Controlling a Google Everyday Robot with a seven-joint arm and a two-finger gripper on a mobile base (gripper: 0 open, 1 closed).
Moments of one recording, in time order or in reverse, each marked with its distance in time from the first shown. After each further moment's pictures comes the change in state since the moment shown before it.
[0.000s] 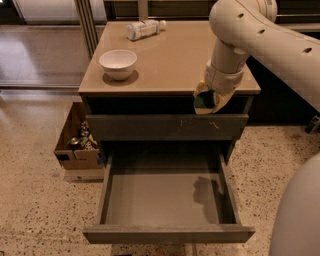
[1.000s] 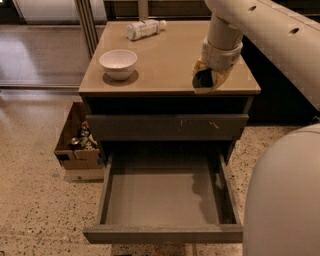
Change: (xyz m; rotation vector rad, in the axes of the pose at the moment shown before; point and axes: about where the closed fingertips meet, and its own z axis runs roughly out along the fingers) arm 0.027 -0.041 -0.040 0.038 0.089 -0.037
